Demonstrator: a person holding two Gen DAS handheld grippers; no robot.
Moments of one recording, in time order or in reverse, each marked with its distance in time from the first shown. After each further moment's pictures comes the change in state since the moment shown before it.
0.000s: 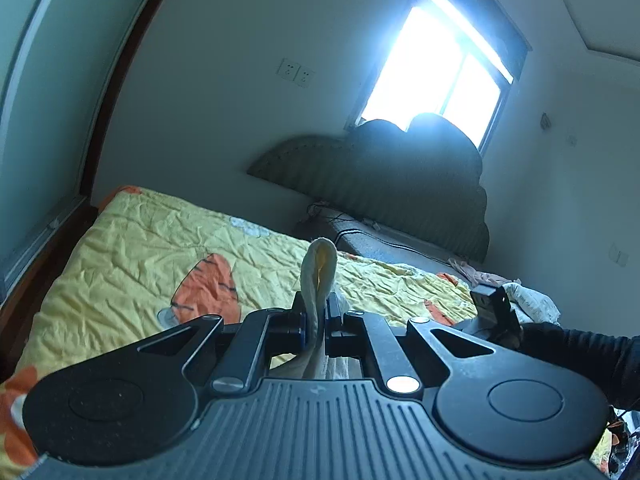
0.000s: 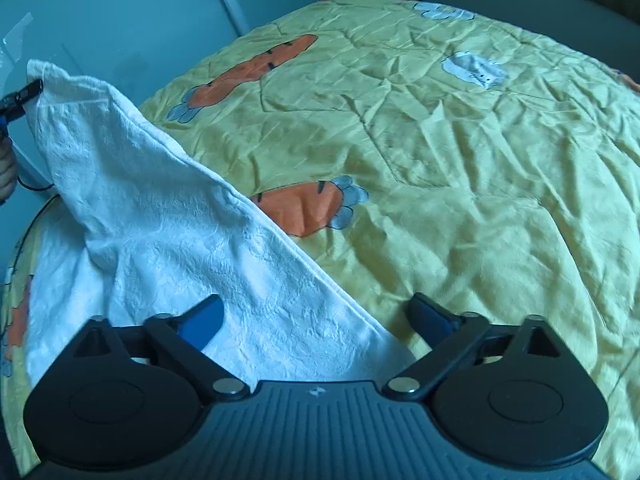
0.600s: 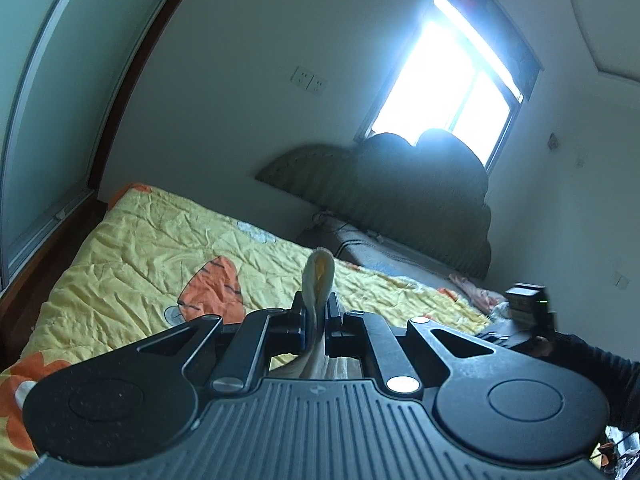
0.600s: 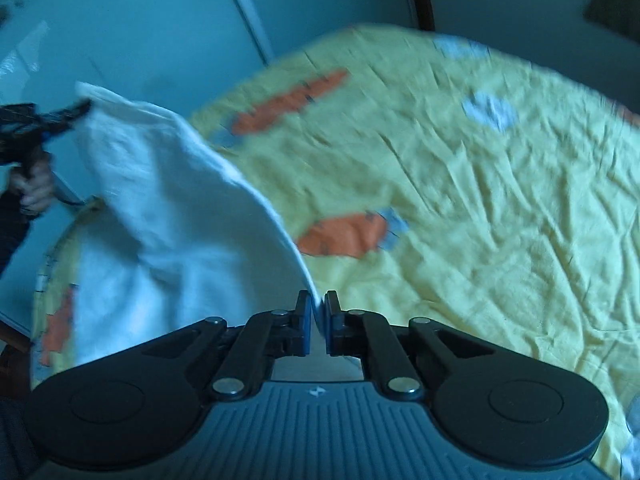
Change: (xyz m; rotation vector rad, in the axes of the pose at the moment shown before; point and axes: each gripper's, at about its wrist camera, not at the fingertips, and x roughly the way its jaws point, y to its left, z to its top) left arm -0.020 0.004 0.000 -0.058 -0.032 0.001; right arm -0.076 0.065 -0.007 -0.062 -0.120 0.032
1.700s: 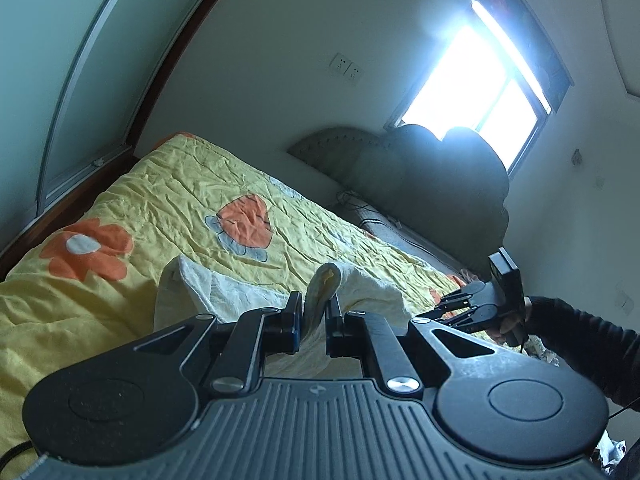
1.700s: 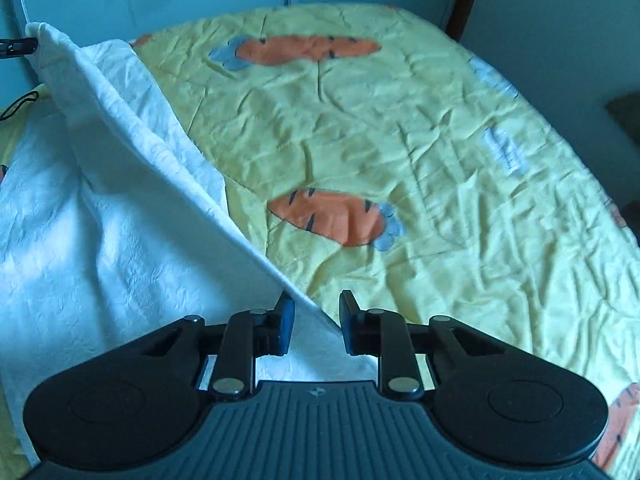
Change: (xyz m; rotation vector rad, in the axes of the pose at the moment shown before) left arm -0.069 -0.004 -0.076 -0.111 0.037 0.072; right arm 0.077 0.009 0.014 -0.322 0.229 -0.247
